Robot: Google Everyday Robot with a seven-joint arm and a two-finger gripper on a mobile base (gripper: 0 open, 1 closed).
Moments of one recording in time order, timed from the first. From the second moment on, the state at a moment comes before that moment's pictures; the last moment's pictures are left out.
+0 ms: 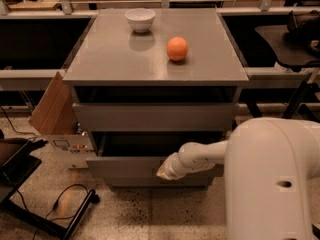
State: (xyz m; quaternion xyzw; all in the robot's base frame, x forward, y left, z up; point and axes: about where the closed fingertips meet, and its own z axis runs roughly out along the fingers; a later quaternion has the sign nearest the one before) arm 0.610 -0.016 0.401 -0.58 0.77 0.11 0.26
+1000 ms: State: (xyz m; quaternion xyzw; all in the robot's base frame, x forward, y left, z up) arm 0.673 -0.038 0.407 -0.55 0.78 0.09 0.27
